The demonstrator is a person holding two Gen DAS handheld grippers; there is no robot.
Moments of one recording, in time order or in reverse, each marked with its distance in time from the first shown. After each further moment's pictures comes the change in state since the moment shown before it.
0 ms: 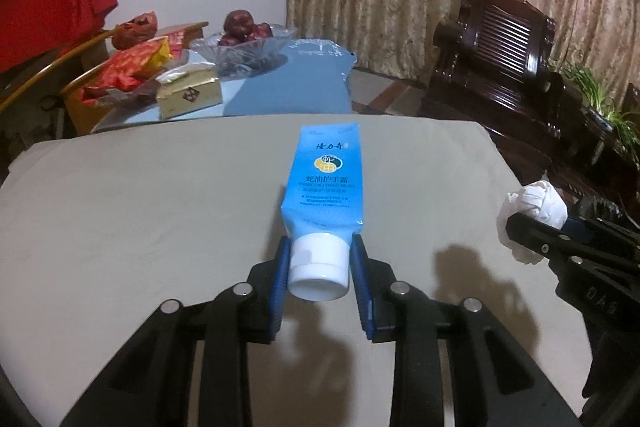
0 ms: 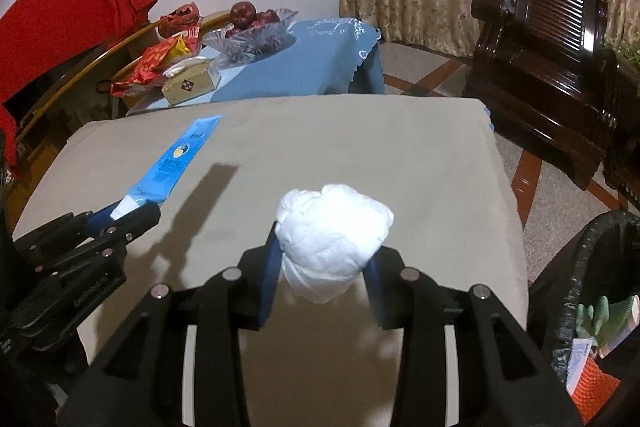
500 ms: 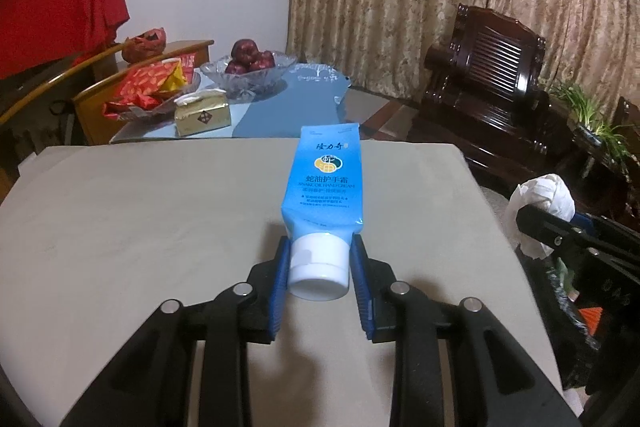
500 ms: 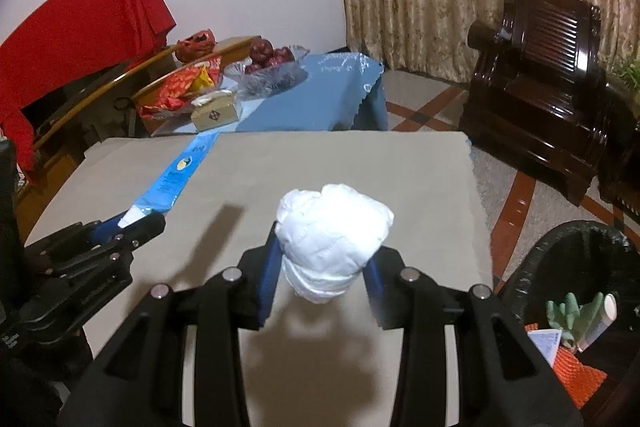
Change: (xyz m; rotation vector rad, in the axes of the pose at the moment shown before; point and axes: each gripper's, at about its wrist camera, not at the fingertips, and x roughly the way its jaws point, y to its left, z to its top) left arm -0.077 -0.011 -0.003 -0.014 -0.062 -0.016; right arm -0.097 0.007 -0.007 -0.019 -0.099 0.020
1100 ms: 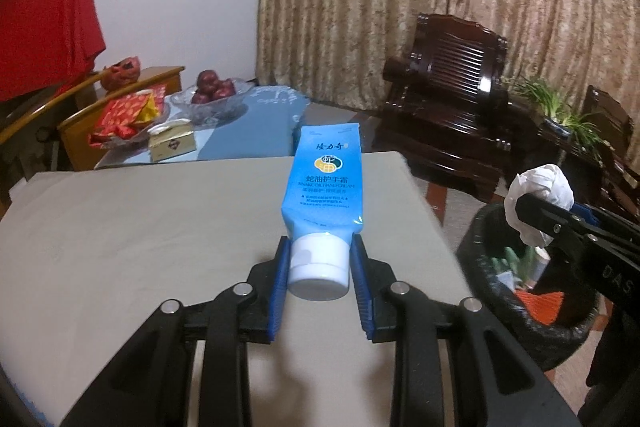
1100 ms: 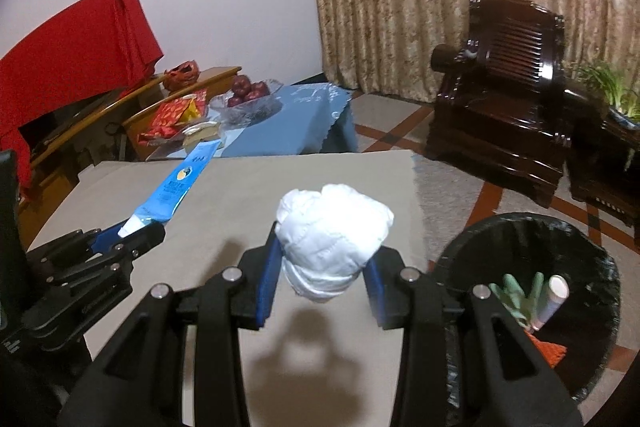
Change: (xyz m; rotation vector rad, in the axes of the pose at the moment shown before) left arm -0.068 -0.069 -0.007 0.073 -0.059 -0.080; right arm -0.106 -0.038 -0.021 0.043 -0.094 -0.084
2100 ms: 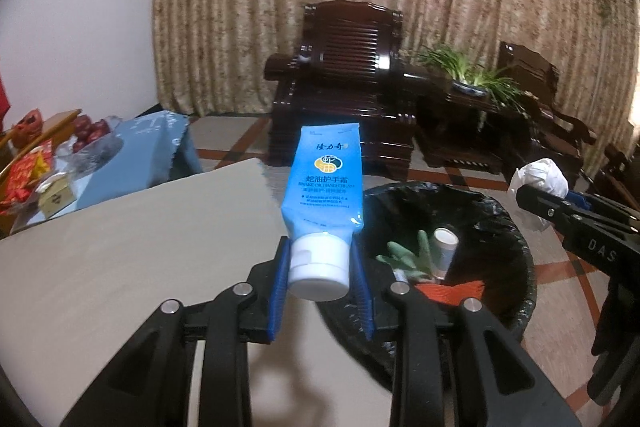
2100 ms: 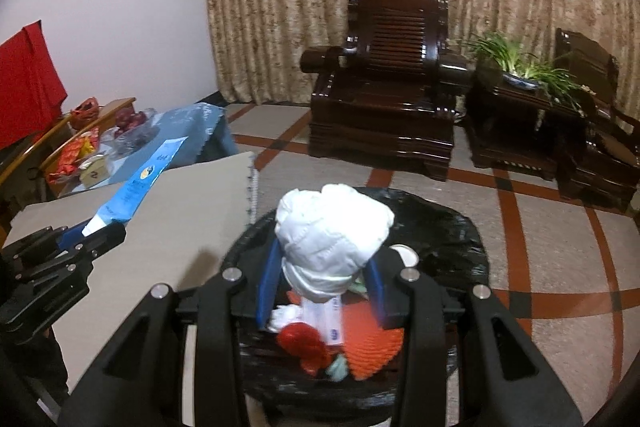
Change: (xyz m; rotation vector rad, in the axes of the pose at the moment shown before) left arm 0.030 -0.187 0.003 0.217 -0.002 -0.267; right arm -0.069 -0.178 -0.047 0.164 -0.025 -0.325
